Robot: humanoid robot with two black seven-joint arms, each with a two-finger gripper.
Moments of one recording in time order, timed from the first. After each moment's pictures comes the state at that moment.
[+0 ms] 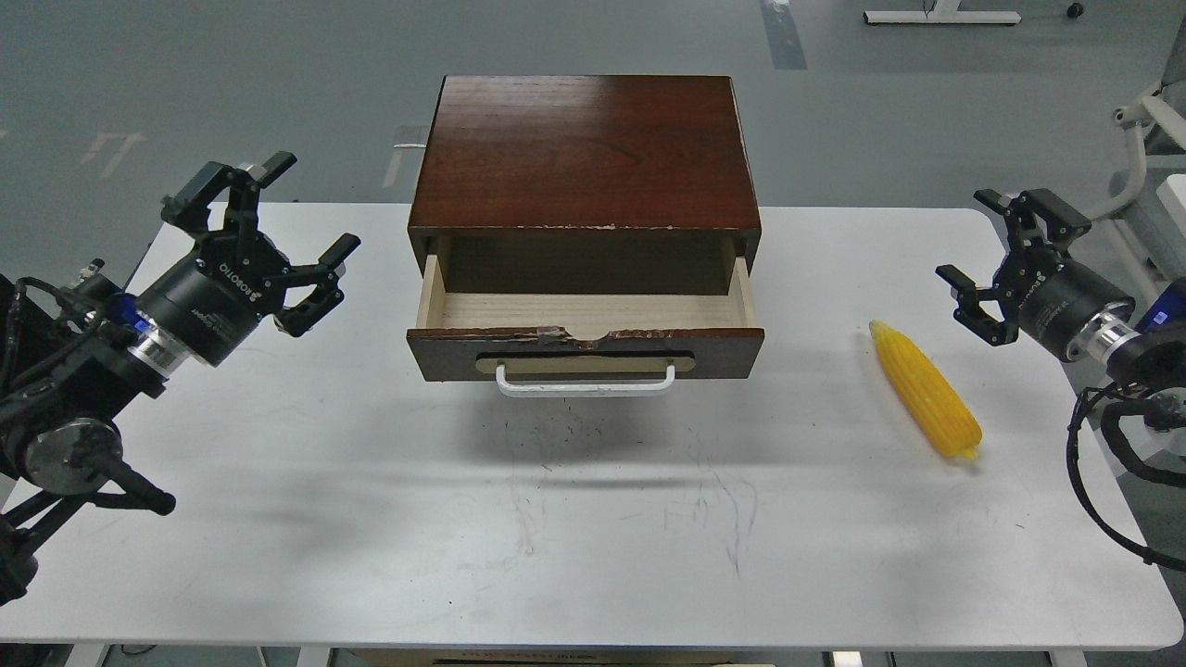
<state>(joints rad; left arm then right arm) -0.43 0.71 -0.77 -1.22 0.24 -0.49 -0.47 0.84 -0.69 0.01 0.72 0.12 0.49 0.49</state>
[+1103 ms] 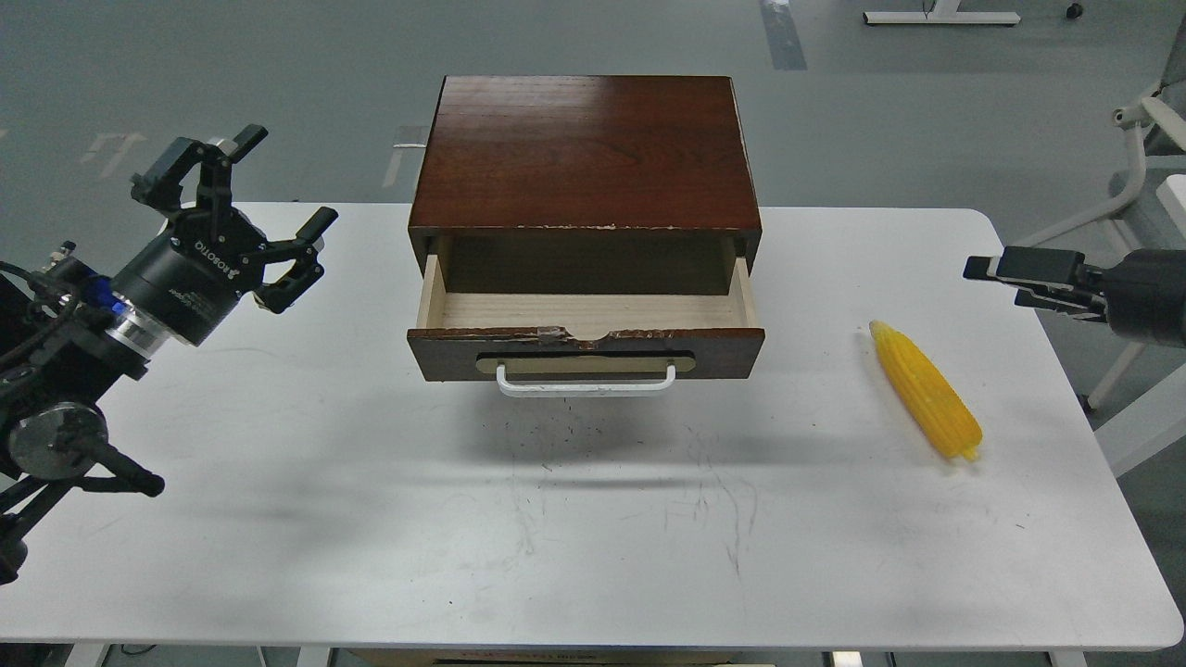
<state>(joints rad) -0.46 0.72 -0.81 -1.19 0.24 -0.49 -0.49 1.06 -0.99 0.01 0.97 -1.20 0.45 0.49</state>
